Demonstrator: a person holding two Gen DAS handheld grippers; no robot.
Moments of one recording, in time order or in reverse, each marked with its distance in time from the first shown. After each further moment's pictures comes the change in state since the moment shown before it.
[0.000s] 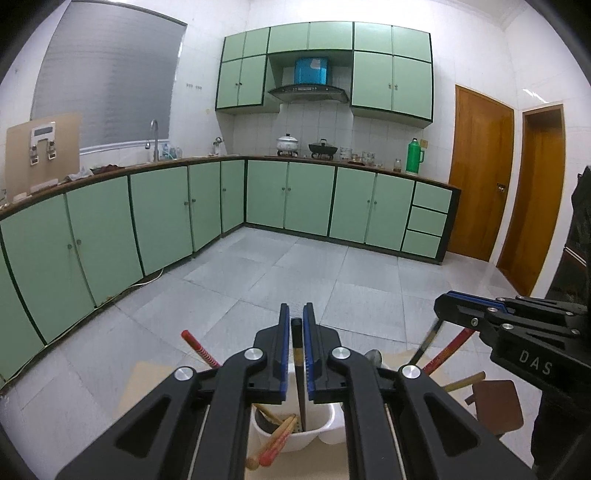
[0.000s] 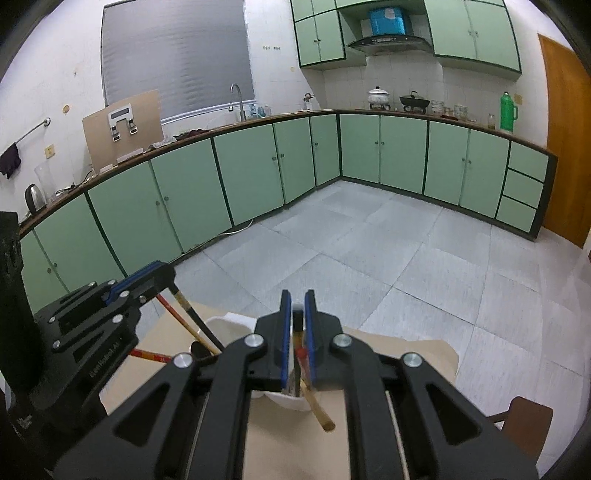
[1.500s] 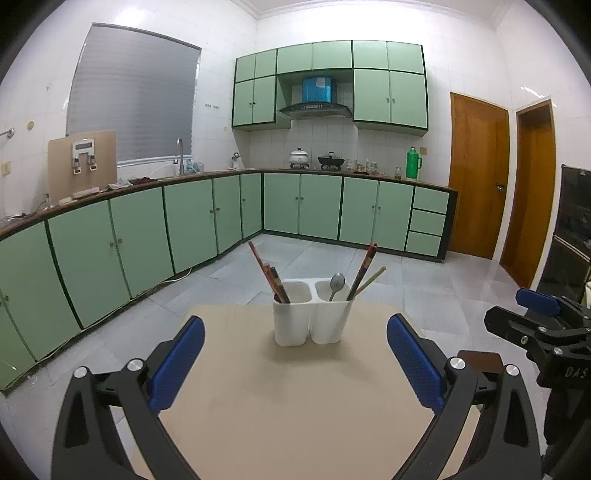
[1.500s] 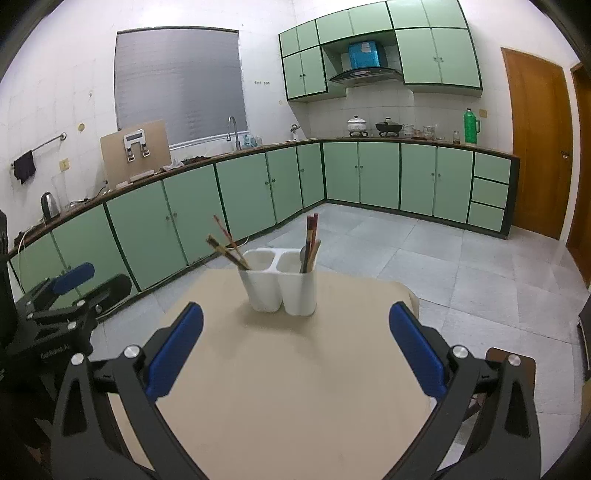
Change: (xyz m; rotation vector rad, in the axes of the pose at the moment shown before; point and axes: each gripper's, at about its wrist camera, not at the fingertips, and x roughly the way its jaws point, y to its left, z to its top) left arm -0.237 -0.039 -0.085 0.023 -0.045 0.077; right arm -0.224 0.031 -0.151 0.023 -0.118 -0.044
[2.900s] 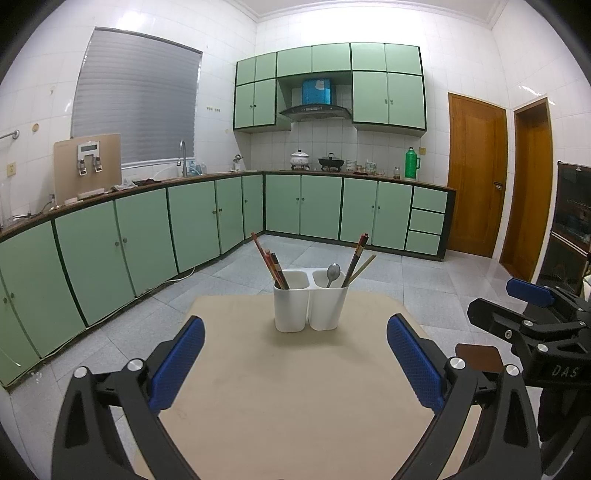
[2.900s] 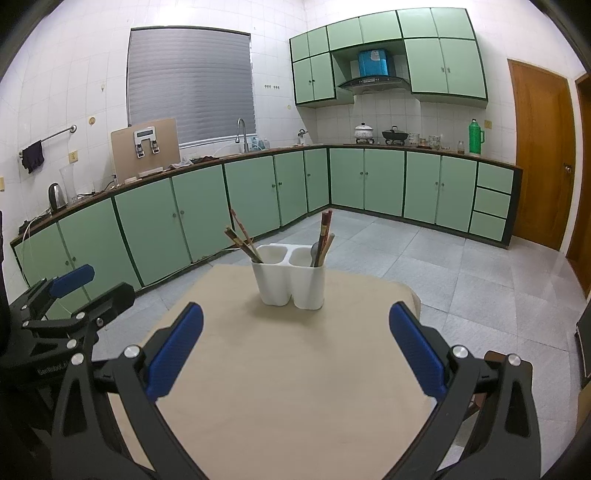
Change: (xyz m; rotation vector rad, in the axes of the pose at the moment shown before) left arm -0.034 -0.004 -0.020 0.007 -0.007 0.006; right arm -0.019 0.017 -0.011 -0.034 -0.026 0.006
